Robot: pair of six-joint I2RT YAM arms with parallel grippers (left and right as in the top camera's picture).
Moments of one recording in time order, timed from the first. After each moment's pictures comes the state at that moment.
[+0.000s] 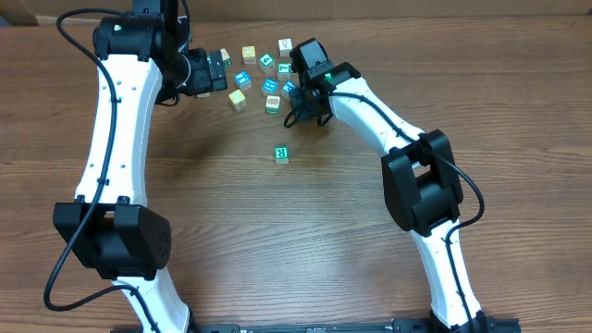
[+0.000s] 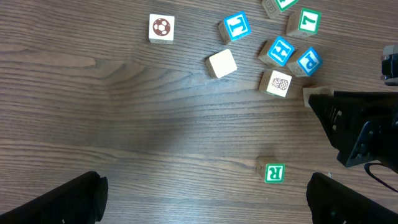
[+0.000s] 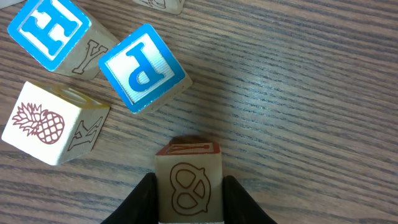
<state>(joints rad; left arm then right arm) -0.06 1.98 2.07 -1.30 0.08 -0.26 0.48 2.41 2.02 -0.76 0.03 0.20</state>
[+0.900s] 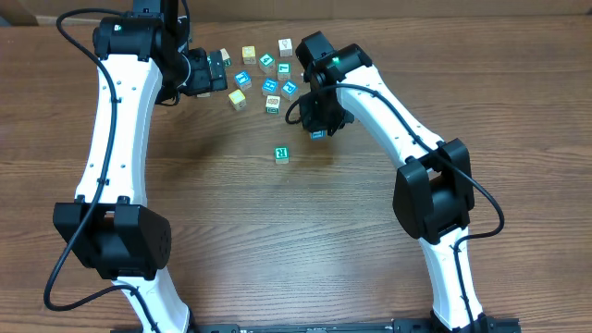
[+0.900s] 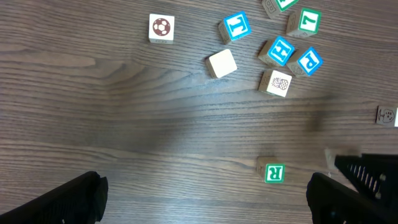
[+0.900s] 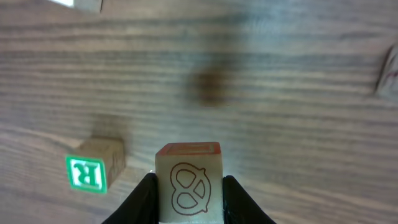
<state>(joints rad) -0.06 1.98 2.07 -1.30 0.08 -0.26 0.48 2.33 2.11 -1.23 -0.07 0.32</state>
